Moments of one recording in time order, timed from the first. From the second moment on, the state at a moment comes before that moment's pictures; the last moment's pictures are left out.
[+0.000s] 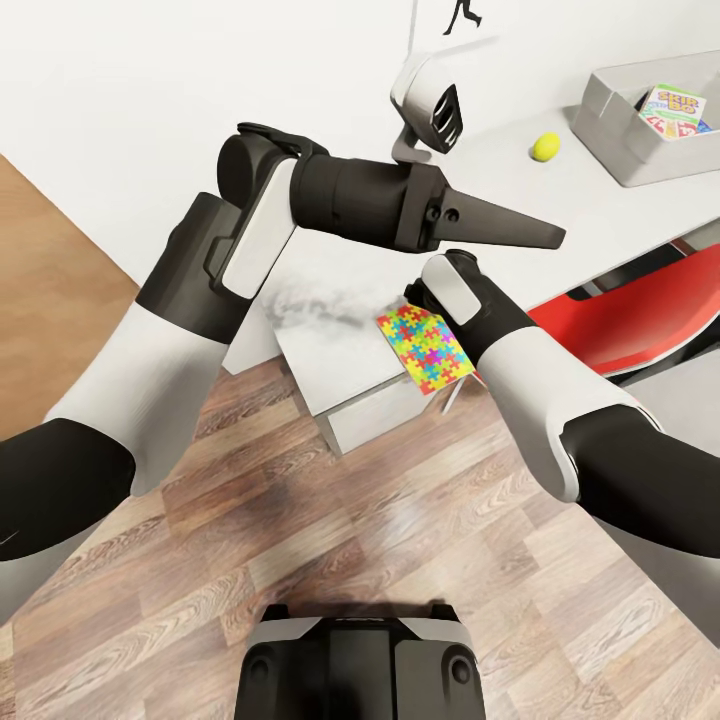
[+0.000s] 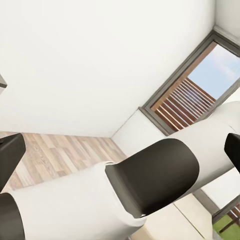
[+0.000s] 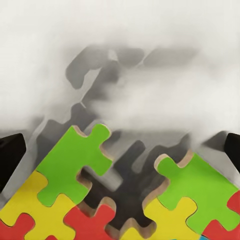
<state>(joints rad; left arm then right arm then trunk) -1.61 -0.14 -0.48 -1.14 0.59 1.04 -1.27 -1.58 0.16 0.28 -0.50 -0.84 0.56 -0.77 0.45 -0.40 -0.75</state>
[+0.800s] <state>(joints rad) -1.61 -0.14 -0.48 -1.14 0.59 1.04 -1.27 -1.59 0.16 0.27 -0.50 -0.85 0.56 -0.78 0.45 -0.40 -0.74</state>
